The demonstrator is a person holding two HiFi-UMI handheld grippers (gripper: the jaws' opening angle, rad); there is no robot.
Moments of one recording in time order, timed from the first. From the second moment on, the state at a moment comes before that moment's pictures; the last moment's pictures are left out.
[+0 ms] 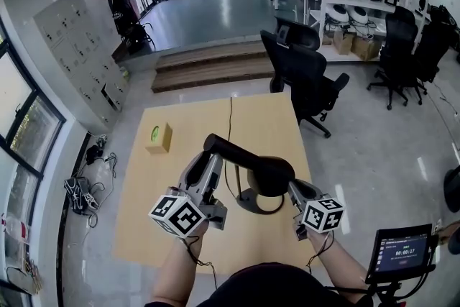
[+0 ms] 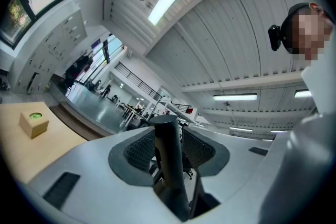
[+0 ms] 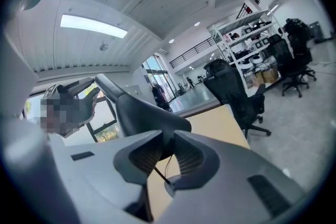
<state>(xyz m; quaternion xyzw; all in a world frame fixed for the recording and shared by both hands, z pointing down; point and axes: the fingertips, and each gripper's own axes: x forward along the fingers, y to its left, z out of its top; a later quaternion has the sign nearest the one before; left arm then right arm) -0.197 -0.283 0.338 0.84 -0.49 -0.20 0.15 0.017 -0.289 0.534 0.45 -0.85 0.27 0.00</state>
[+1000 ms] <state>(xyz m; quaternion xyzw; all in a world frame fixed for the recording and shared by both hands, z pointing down) -0.192 -0.284 0.335 0.84 -0.49 -0.20 0.15 0.009 -0.289 0.542 0.44 -0.85 0.29 -0.01</state>
